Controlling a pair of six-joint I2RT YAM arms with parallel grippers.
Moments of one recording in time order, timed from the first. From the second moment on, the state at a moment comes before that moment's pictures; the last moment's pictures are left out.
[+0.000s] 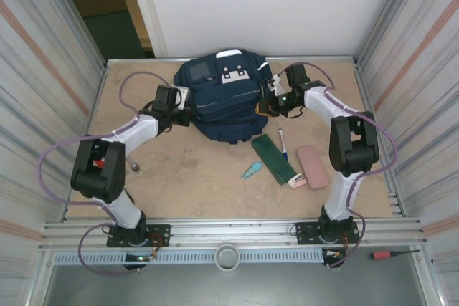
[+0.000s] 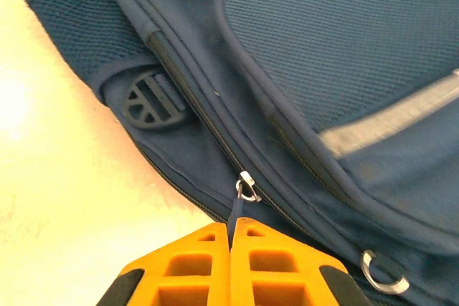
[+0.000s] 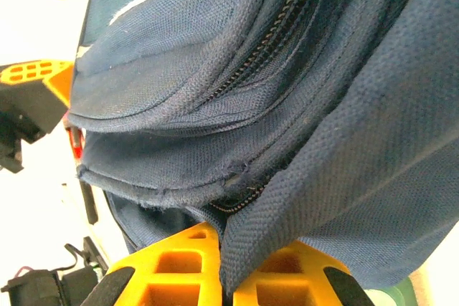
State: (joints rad) left arm -0.28 1.67 1.04 -0.18 0.04 -0.07; right arm 0.23 1.91 1.43 -0.61 -0.73 0.31
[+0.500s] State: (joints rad) left arm -0.22 1.83 1.27 -0.23 0.01 -0.08; right arm 0.21 1.92 1.48 -0.71 -0.73 0.18
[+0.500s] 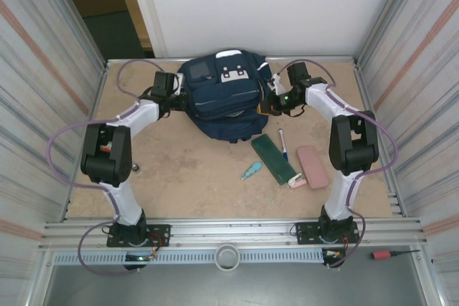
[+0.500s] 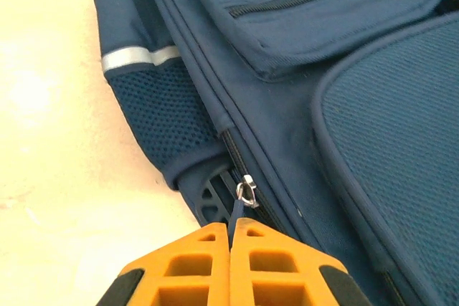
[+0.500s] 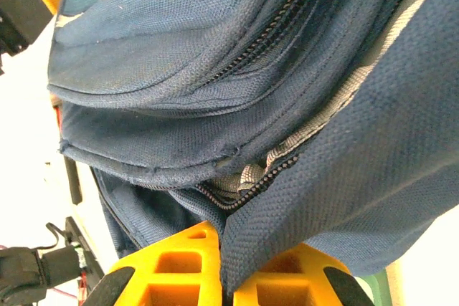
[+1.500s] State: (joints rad) left arm -0.46 1.77 1.35 -0.28 0.27 0.33; right arm 0.23 1.94 1.49 -0.72 -0.73 0.18
